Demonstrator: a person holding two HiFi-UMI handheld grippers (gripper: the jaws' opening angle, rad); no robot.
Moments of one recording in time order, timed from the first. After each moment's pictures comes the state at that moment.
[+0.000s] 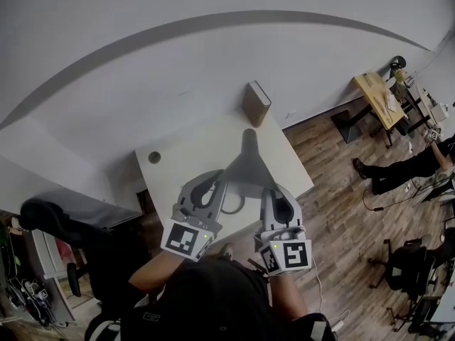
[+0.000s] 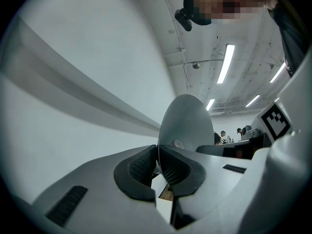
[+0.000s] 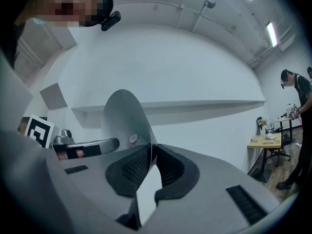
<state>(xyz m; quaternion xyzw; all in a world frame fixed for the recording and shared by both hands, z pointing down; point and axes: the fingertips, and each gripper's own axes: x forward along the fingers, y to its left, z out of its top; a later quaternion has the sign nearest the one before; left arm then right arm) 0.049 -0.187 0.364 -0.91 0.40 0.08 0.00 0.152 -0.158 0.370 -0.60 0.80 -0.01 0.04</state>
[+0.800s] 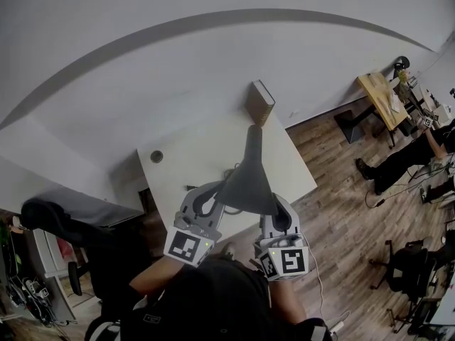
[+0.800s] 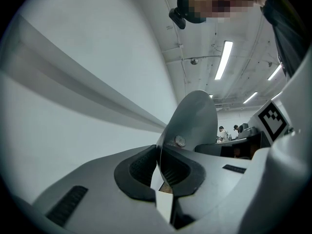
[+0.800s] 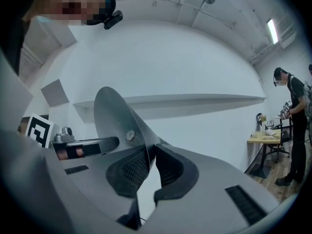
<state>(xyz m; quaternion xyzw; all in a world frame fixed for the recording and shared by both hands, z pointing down) 0.048 -0.177 0.386 -0.92 0.39 0.08 -0.01 0.149 -0.149 0.402 -0.60 0.80 -0.03 0.03</state>
